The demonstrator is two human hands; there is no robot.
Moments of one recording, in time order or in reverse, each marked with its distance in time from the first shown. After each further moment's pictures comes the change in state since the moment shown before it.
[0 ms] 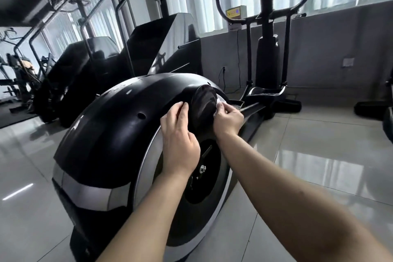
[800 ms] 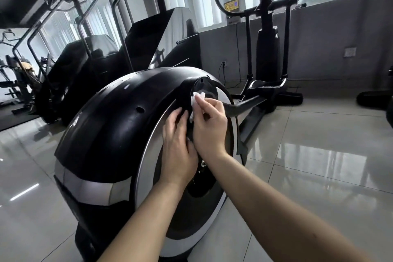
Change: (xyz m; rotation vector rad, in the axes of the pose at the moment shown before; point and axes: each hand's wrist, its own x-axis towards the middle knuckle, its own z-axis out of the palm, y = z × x) left_hand -0.031 -0.018 -0.004 -0.115 -0.109 0.000; right_hand -0.088 -0.012 0.002 0.072 -0.165 -0.413
